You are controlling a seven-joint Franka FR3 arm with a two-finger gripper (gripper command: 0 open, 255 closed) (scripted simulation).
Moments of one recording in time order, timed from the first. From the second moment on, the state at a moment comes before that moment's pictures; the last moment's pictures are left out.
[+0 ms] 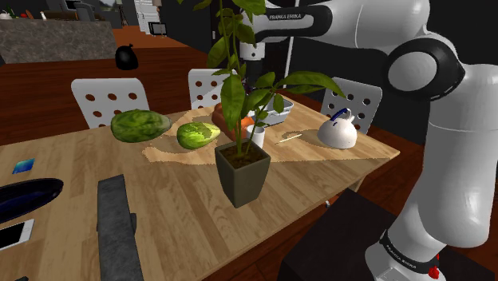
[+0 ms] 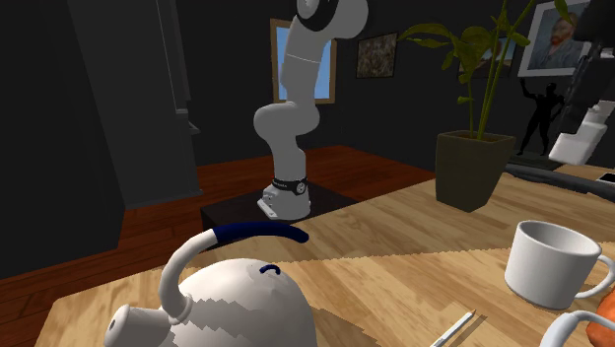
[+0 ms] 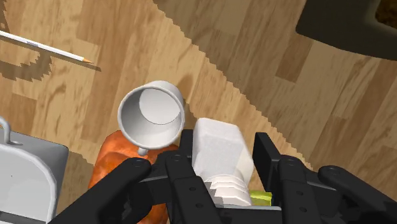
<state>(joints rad) 0.16 0.32 -0.09 -1.35 0.06 1.57 -0.04</state>
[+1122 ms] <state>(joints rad) 0.20 0.65 -0.07 -0.96 0.08 1.52 0.03</state>
